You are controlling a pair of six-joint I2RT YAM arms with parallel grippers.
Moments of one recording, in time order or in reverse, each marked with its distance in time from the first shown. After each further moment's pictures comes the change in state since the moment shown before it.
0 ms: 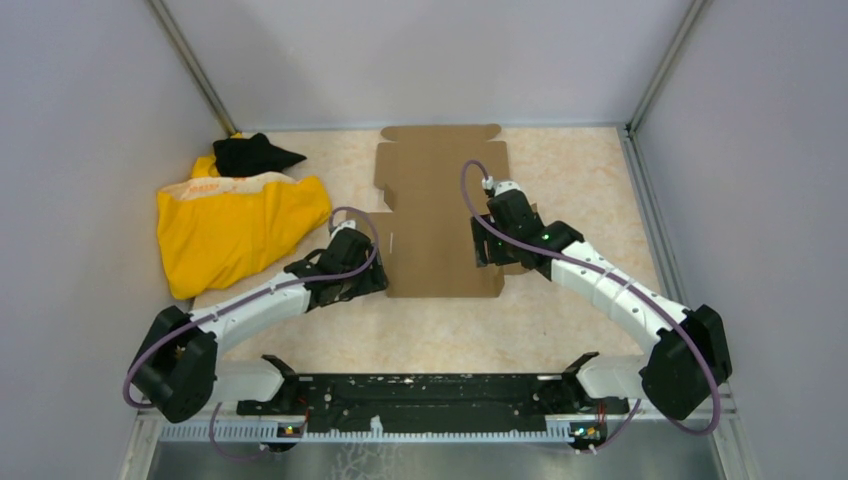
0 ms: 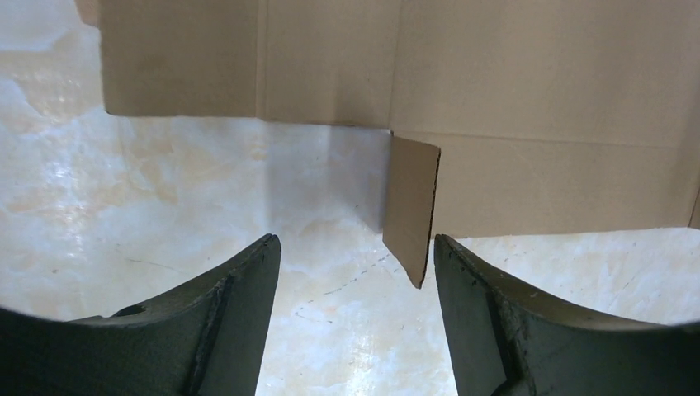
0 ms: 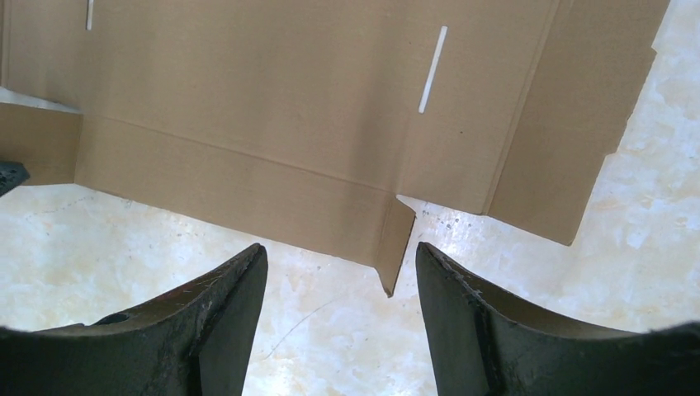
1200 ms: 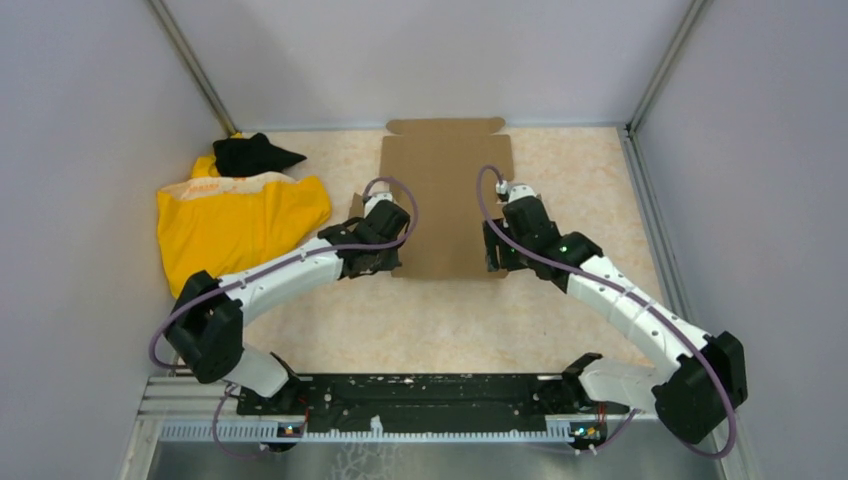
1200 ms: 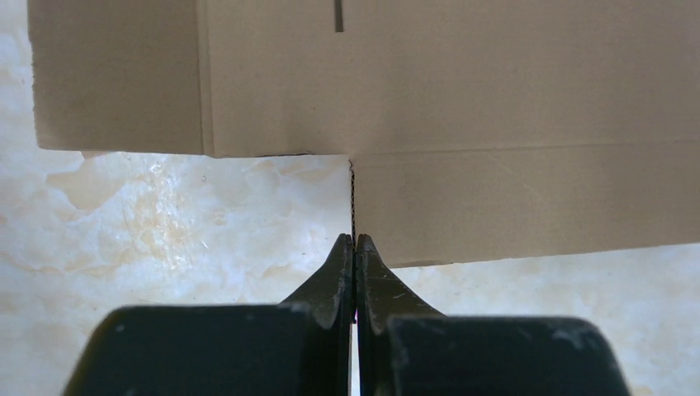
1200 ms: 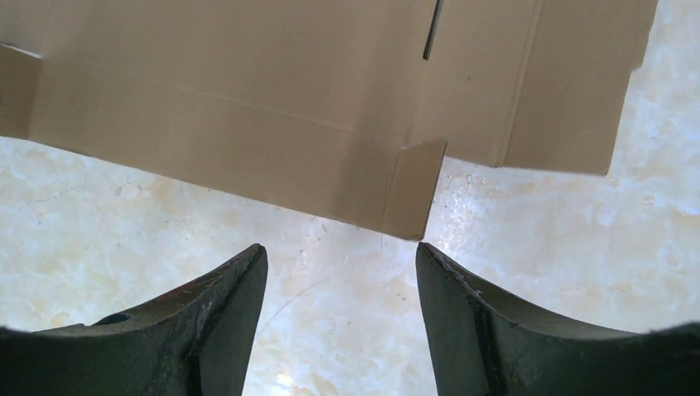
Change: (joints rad) left arm -0.121 0.225 0.313 -0.158 -0.174 0.079; right arm -0.029 -0.114 -0.065 -0.003 -0.007 -0.014
